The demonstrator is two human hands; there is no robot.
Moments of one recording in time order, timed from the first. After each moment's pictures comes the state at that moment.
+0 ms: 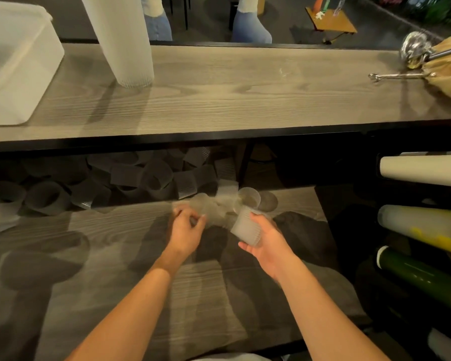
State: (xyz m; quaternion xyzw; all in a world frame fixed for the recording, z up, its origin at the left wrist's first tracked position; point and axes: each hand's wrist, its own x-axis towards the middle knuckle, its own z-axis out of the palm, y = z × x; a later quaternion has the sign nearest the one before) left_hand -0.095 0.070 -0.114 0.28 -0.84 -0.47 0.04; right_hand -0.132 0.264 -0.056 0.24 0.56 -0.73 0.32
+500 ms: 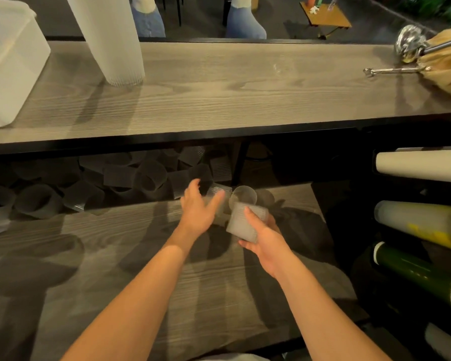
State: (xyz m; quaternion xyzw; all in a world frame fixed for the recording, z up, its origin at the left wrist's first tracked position) left_hand -0.141 0.088 -0.079 0.25 -0.81 -0.54 0.01; right_hand -0.134 0.263 -0.047 0.21 0.60 -0.71 0.30
